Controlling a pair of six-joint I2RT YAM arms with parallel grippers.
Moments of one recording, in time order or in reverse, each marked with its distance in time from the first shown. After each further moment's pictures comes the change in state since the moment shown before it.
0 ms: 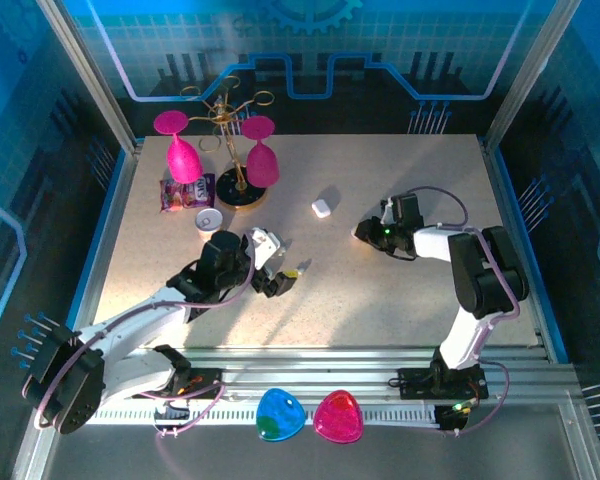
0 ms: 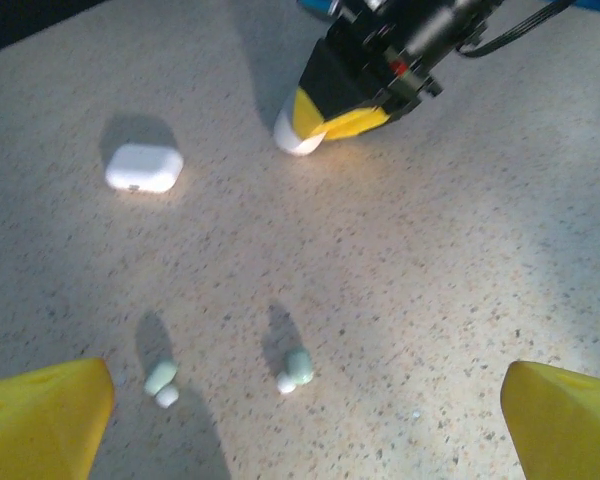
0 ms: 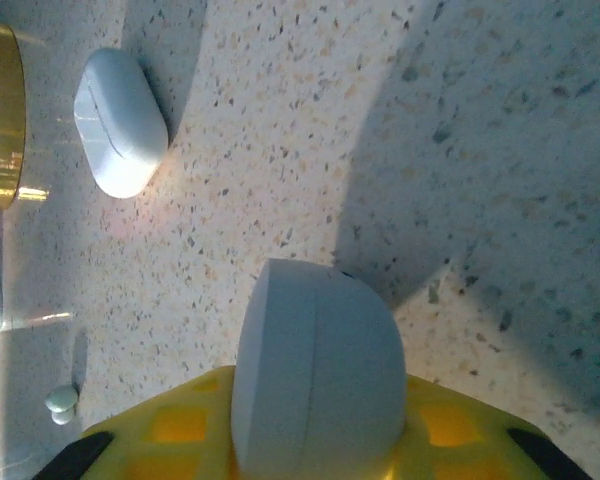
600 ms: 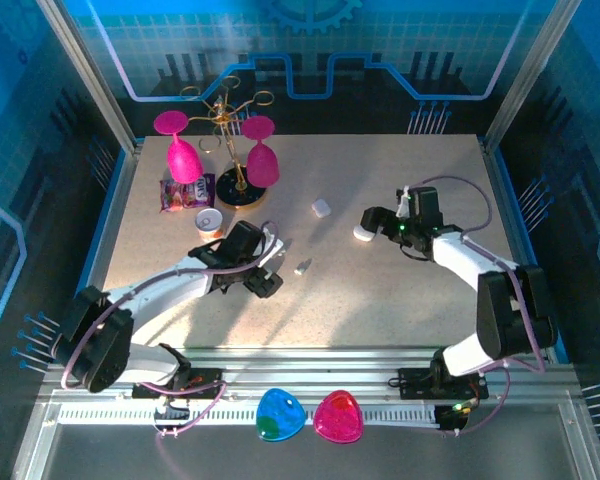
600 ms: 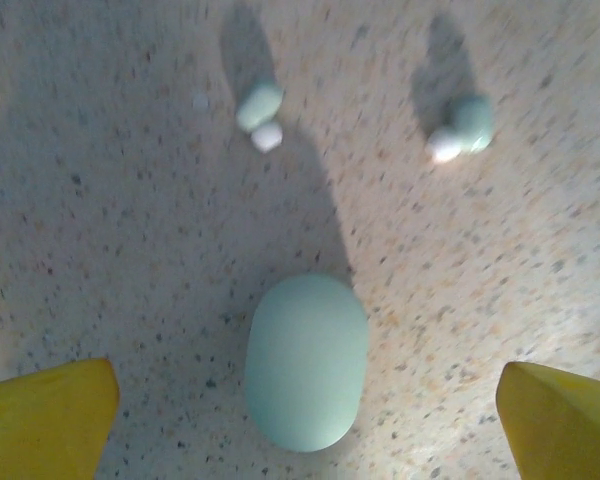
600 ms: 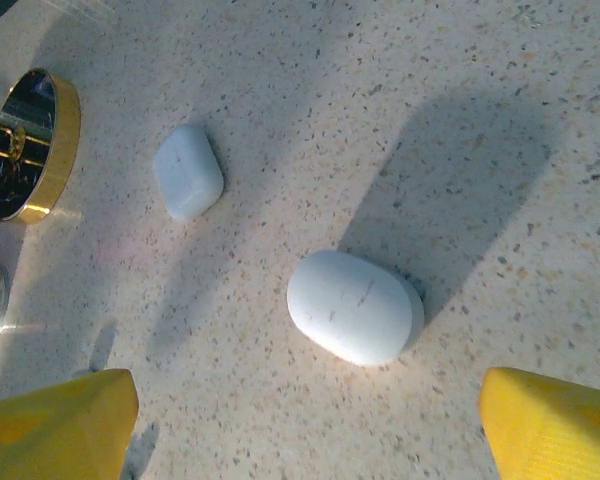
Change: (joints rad) left arm 0.000 0.268 0.224 -0.506 -0.299 -0.003; right arm -0.031 -0.314 -0.040 -0.186 0.123 -0.137
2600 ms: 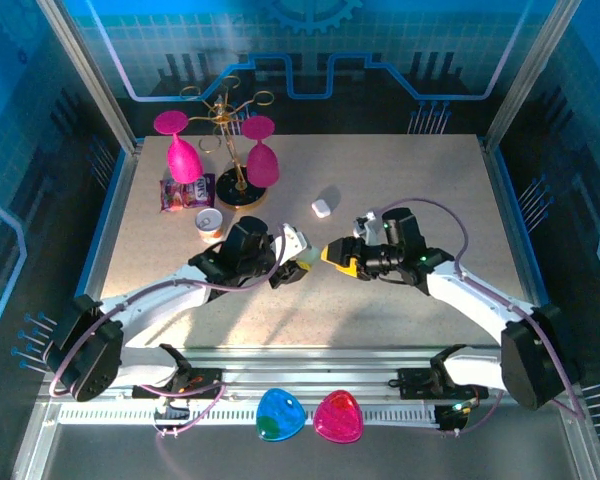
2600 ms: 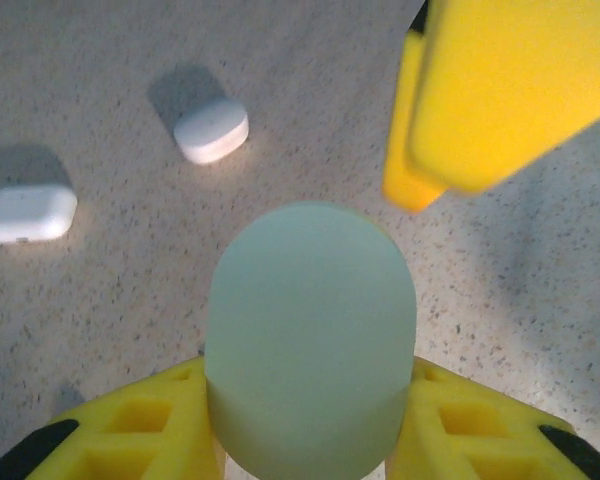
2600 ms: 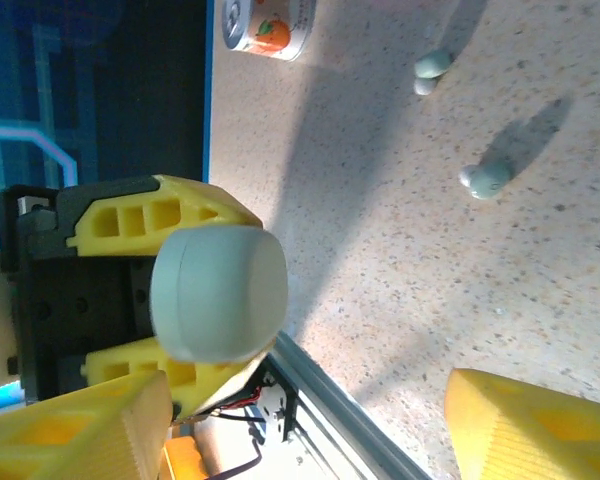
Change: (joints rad) left arm -0.083 -0.082 -0.028 0.407 0.409 0.133; right arm 0.295 -0.222 -0.120 0.024 -0.436 0.373
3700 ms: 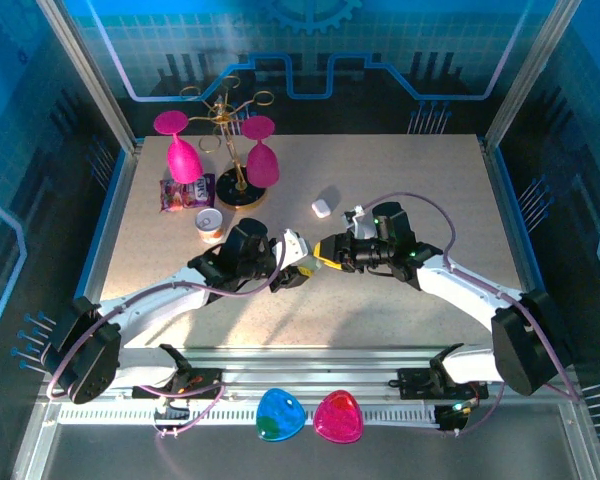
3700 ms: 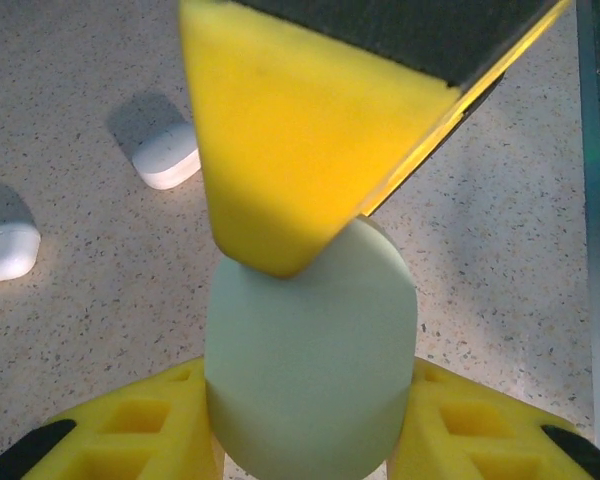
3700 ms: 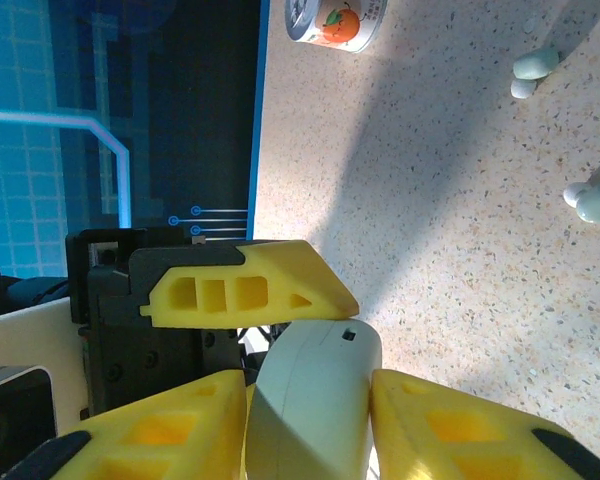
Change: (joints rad) left arm -0.010 -0.011 -0.012 0.005 0.056 0.050; right arm 0.043 0.071 0.041 0.128 -0.047 0.082
